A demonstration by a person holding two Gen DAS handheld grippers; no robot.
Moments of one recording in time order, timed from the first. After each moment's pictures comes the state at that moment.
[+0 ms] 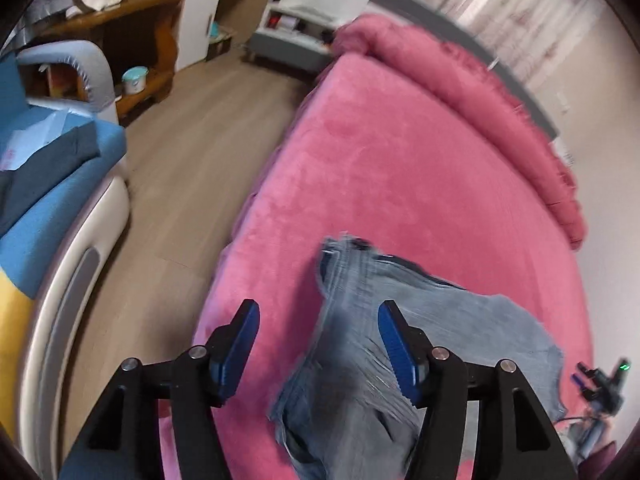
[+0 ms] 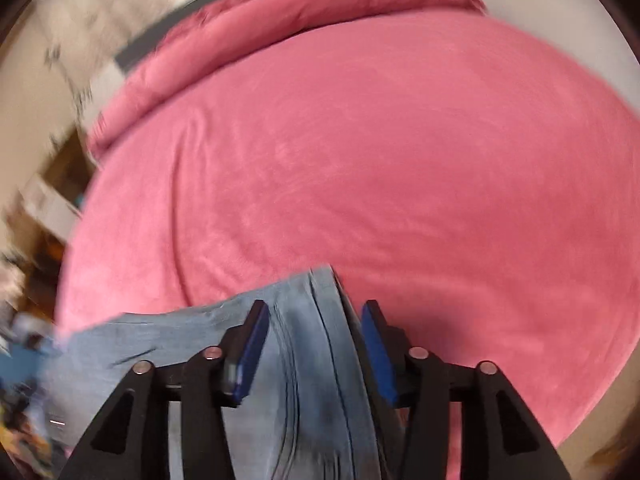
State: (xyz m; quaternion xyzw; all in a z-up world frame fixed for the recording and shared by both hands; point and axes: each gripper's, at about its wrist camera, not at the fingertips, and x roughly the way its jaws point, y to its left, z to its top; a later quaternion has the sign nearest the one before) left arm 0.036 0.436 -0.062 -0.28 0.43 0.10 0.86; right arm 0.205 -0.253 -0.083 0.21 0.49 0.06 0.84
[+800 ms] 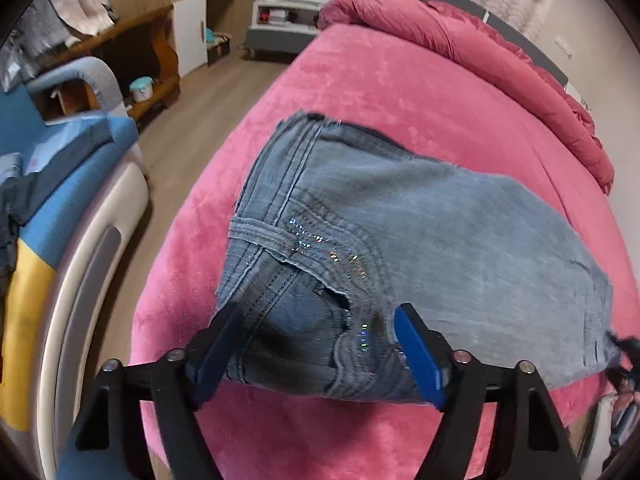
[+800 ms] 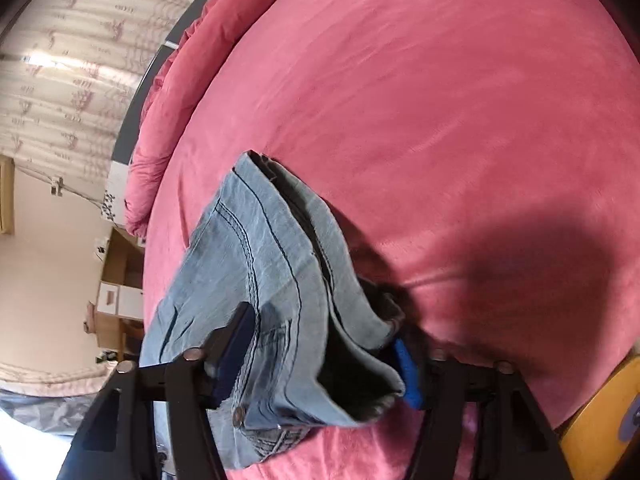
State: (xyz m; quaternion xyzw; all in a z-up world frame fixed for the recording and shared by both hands) left arm -0.002 0.319 -0.102 -0.18 0.47 0.16 0.85; right arm 0.147 -0.270 -0.162 0.40 0.47 0.07 0.78
